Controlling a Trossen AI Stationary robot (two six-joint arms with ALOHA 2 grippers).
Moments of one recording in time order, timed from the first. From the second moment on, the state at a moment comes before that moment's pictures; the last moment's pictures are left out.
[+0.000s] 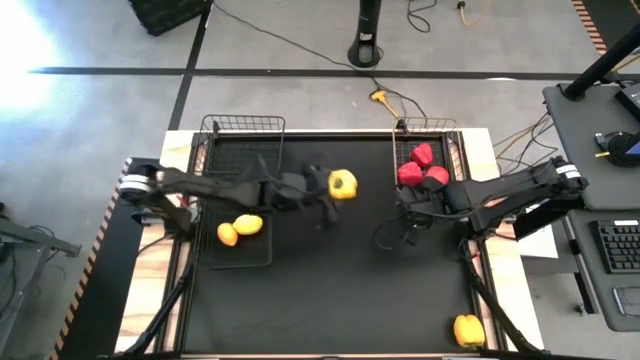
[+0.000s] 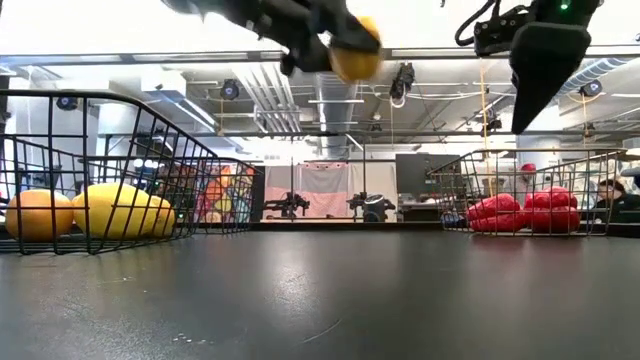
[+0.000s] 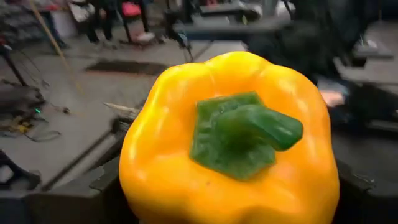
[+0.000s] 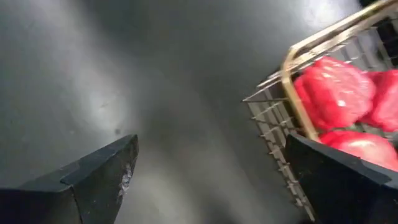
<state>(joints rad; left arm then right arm) -0.01 1.63 1.10 0.29 -0.38 -0.03 0.17 1.22 0.98 -1.13 0.36 0.64</state>
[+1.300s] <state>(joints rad) 0.89 1.57 1.01 -0.67 -0.22 -0.43 0.32 1.24 0.92 -0.85 0.26 0.65</state>
